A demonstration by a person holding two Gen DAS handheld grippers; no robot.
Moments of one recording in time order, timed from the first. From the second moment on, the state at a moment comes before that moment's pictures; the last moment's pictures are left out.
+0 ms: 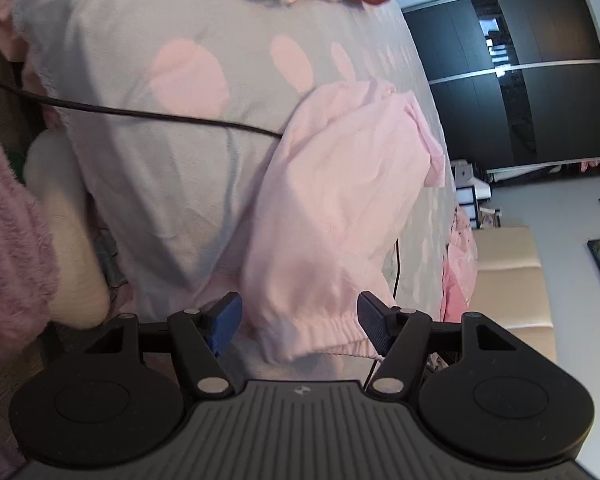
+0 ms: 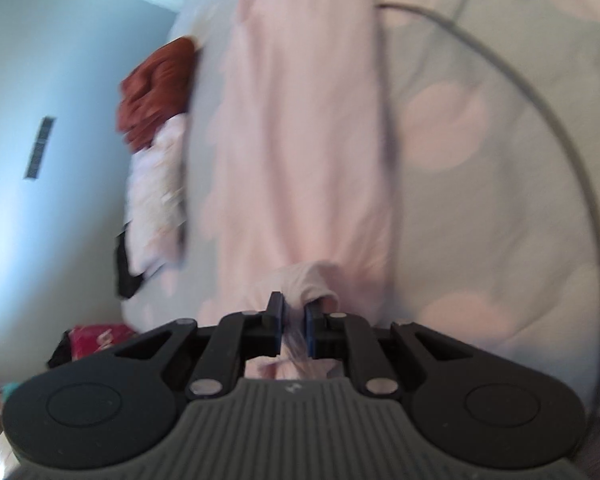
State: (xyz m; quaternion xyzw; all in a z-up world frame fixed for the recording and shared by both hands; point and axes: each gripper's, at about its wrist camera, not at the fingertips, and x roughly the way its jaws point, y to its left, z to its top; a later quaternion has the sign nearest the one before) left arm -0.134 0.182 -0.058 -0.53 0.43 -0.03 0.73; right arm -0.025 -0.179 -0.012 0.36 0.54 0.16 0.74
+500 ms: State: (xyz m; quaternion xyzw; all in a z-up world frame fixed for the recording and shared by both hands) left arm -0.056 0.147 -0.051 -0.42 0.46 -0.12 0.77; right arm -0.005 -0.202 -0.024 0.35 0.56 0.18 0.73
